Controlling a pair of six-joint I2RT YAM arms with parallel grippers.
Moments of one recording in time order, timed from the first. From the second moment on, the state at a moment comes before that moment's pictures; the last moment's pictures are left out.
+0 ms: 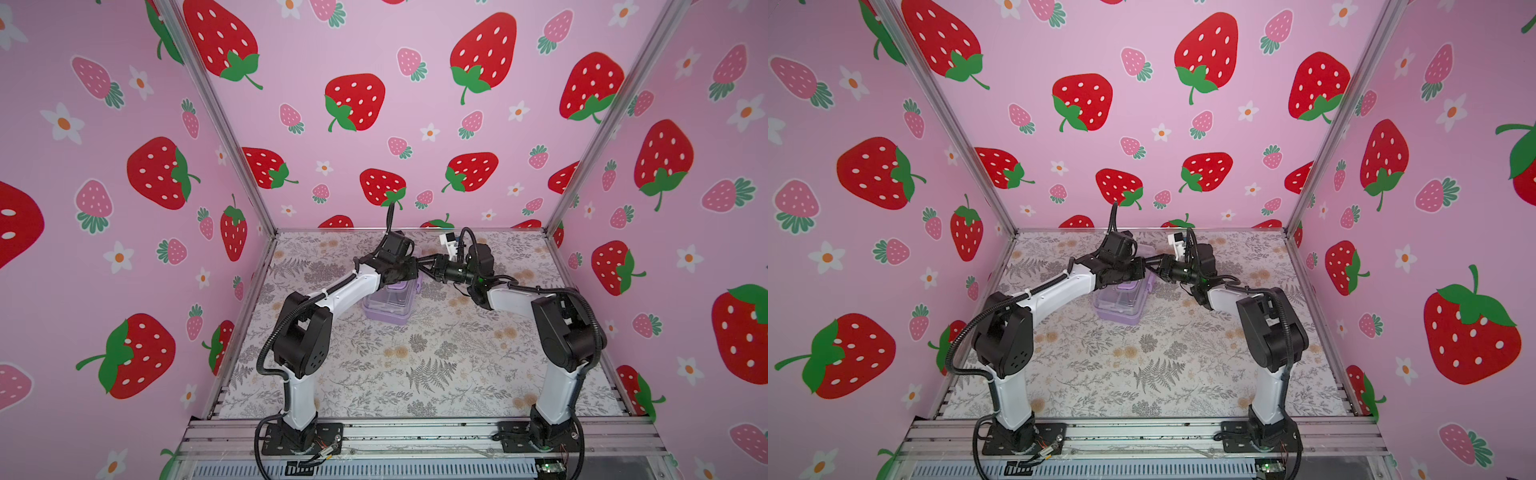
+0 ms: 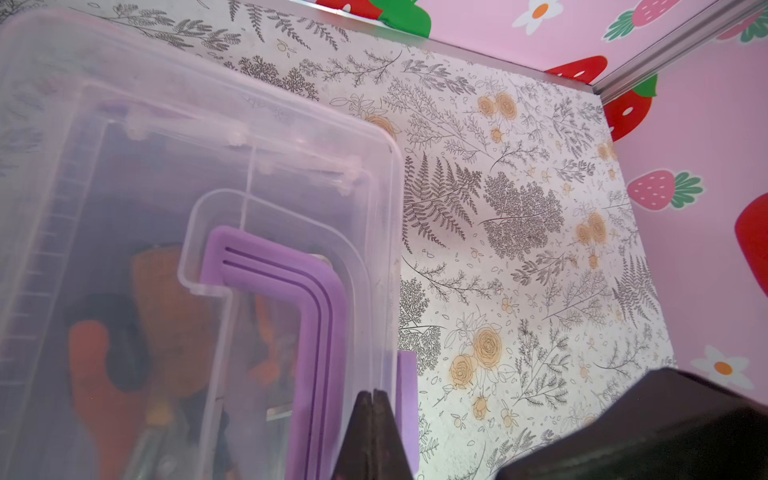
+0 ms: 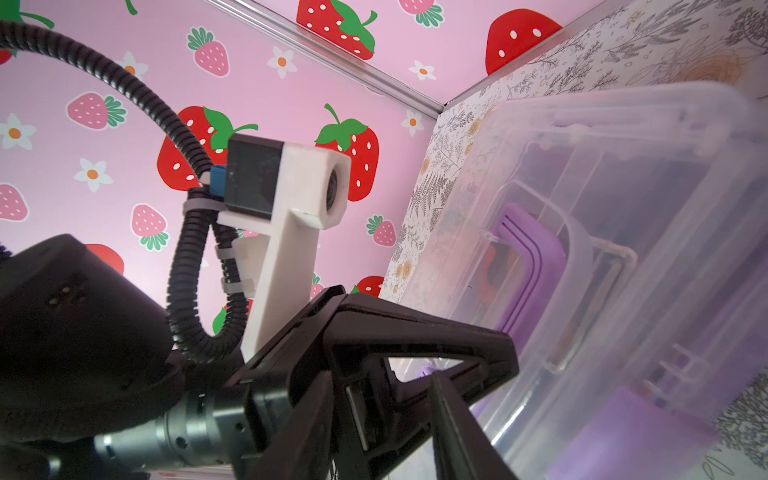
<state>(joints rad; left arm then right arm) -0.56 1.94 1.53 -0.41 0.07 -0.52 0.51 1.89 1.09 0.71 -0.82 1.05</state>
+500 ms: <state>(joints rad) -0.56 1.93 1.51 -0.37 0.12 -0.52 0.45 1.64 0.94 0.67 -0.79 0.88</state>
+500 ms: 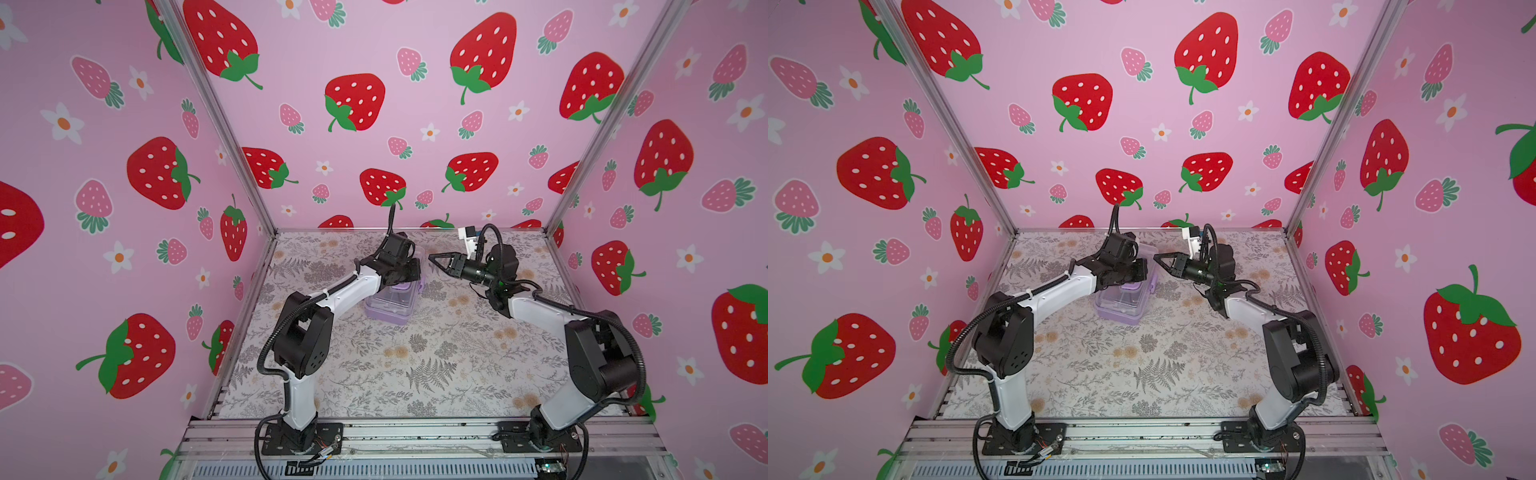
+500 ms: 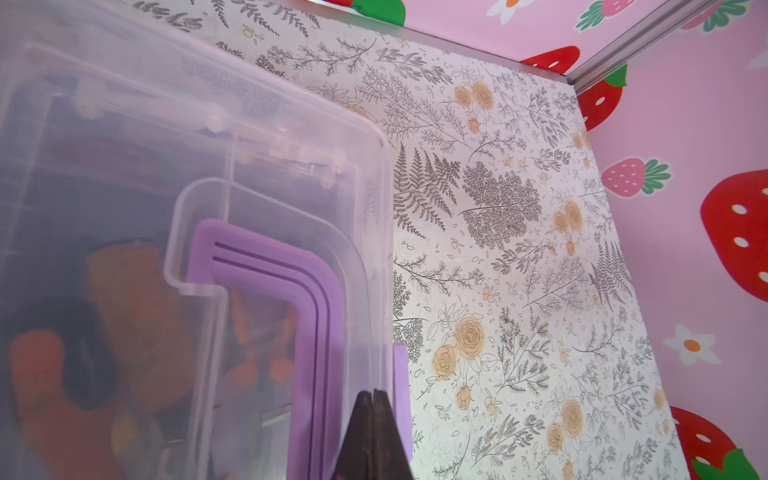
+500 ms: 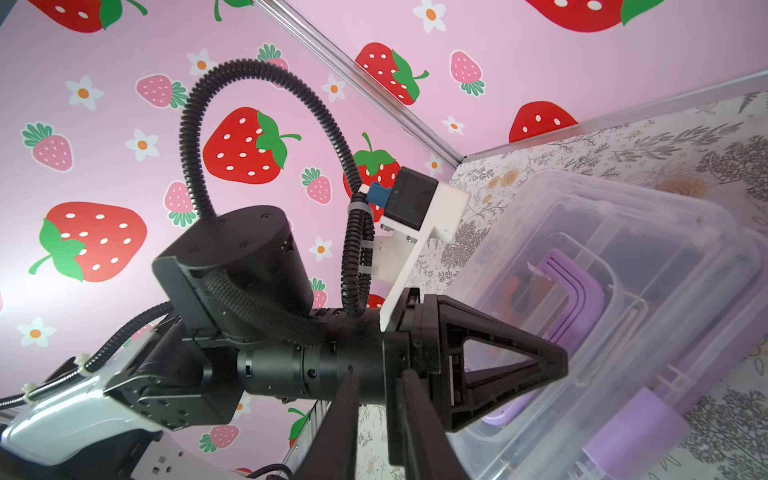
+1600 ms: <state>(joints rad) -0.51 1.89 1.45 -0.35 0.19 -0.52 0.45 2.08 0.92 1.04 -0.89 1.10</state>
